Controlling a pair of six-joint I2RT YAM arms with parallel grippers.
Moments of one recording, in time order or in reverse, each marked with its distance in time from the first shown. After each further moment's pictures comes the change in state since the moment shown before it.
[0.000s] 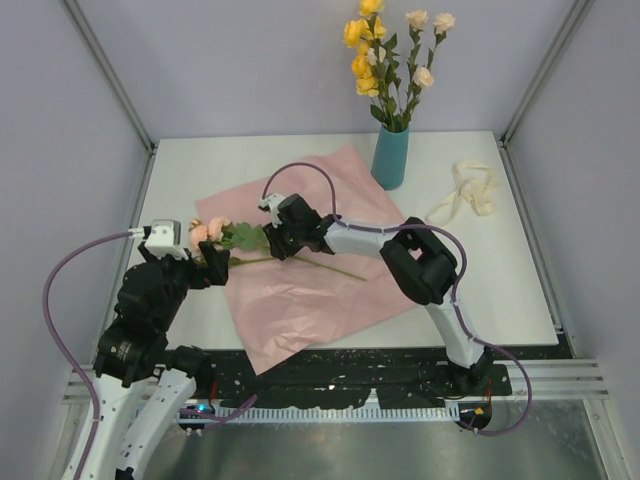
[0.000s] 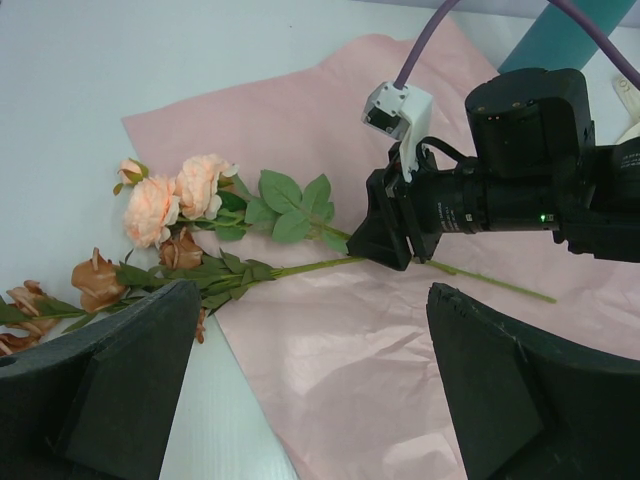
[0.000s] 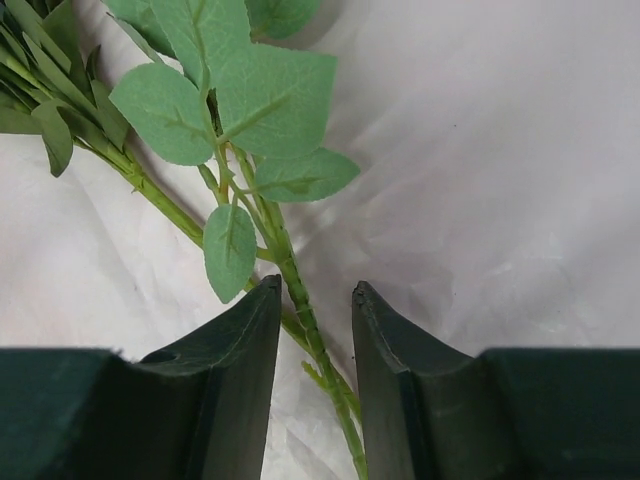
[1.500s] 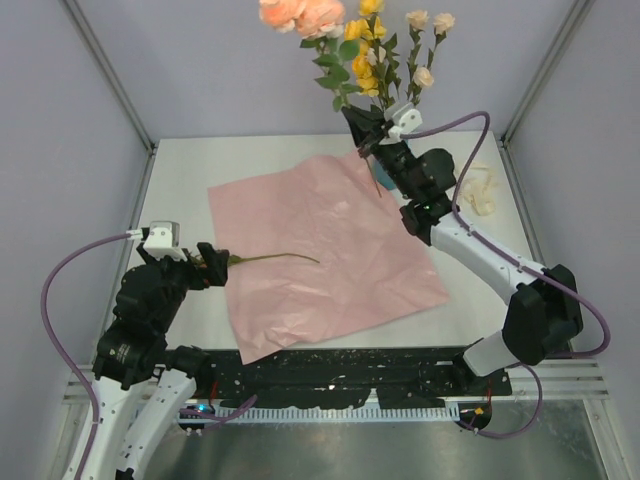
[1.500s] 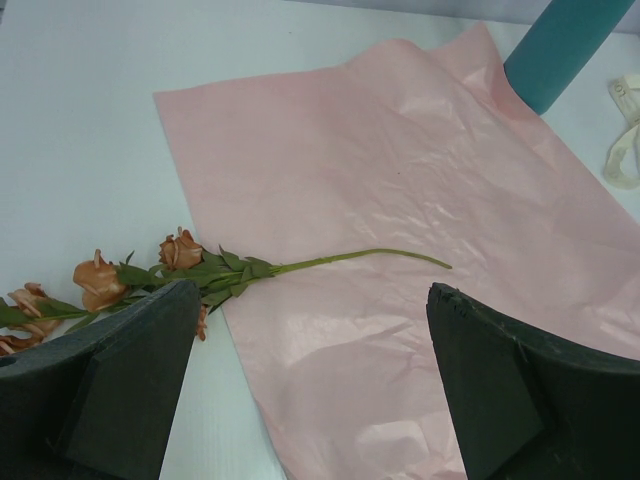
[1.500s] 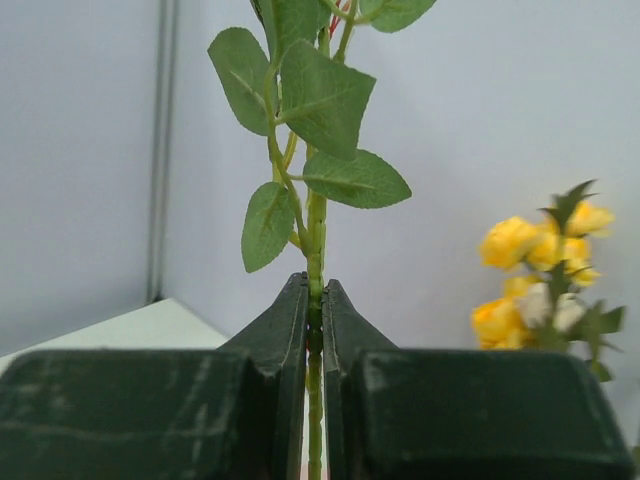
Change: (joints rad) left arm 0.000 -0.013 0.000 0.000 -0.001 0.001; right arm -0.284 -0.737 -0.385 0.868 -0.008 -0.259
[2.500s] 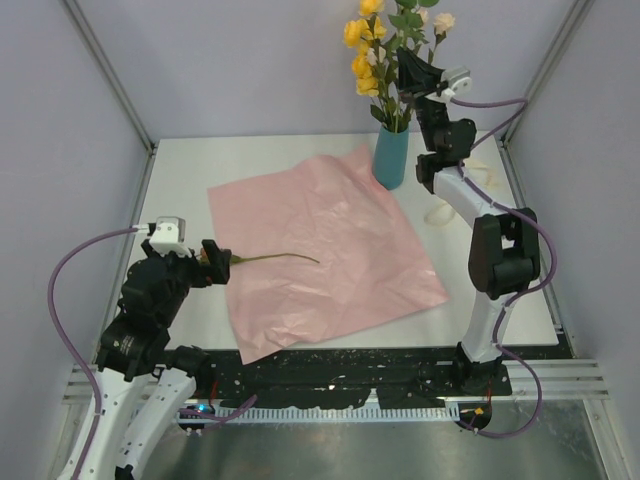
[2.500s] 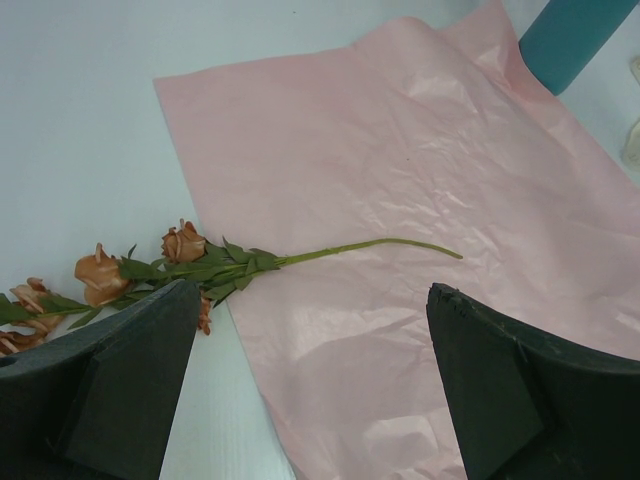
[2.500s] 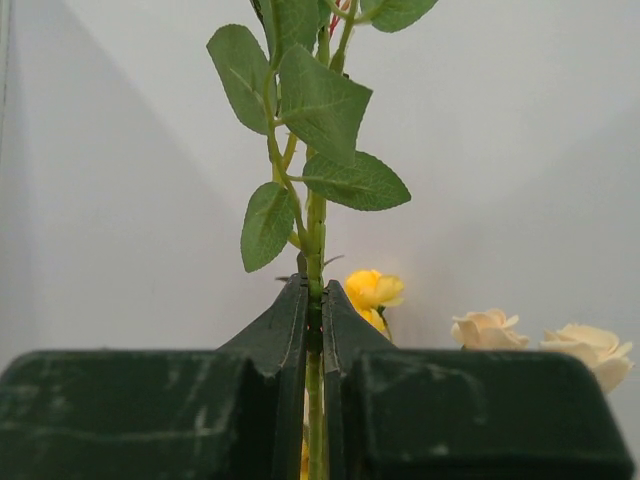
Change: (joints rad) left arm 0.000 0.045 0.000 0.000 0.001 0.015; right arm -0.352 0.440 0.325 0.491 -0.044 0.203
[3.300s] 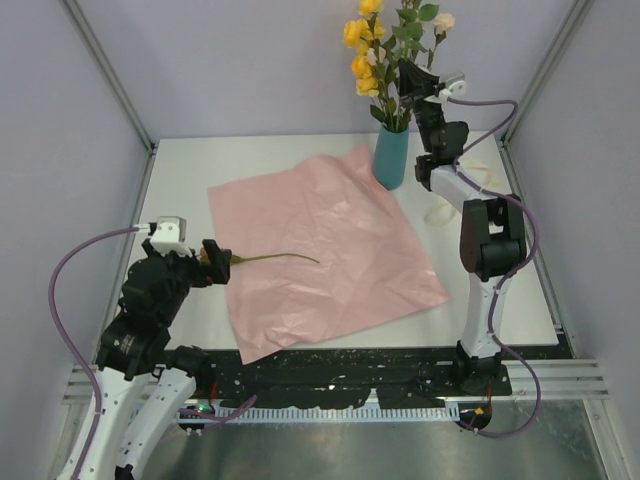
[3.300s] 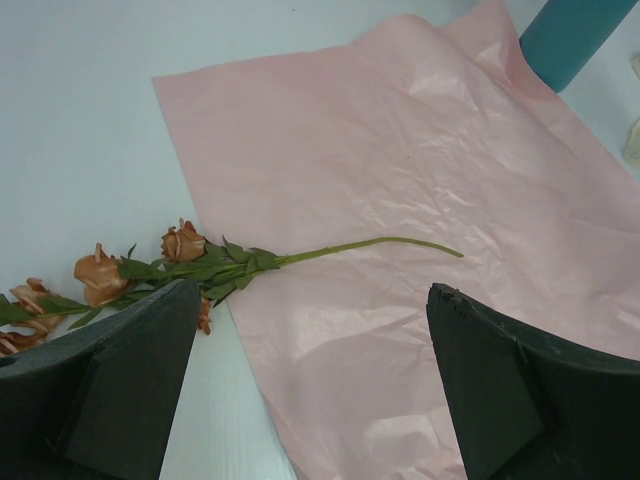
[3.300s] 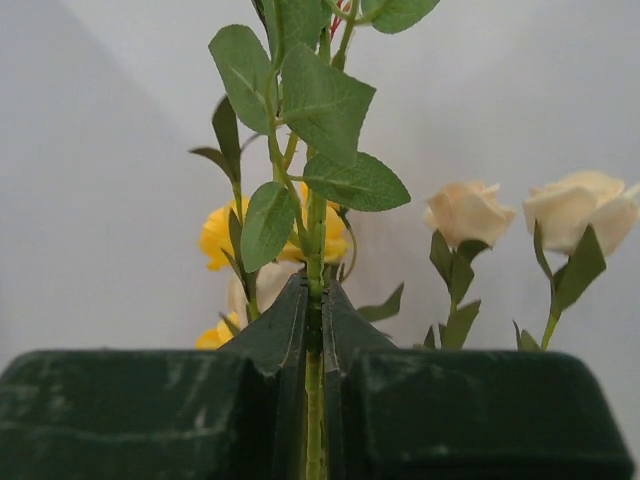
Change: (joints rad) left arm 0.000 0.003 0.000 0.000 0.003 0.004; right arm -0.054 0.158 0.089 0.032 0.011 0.063
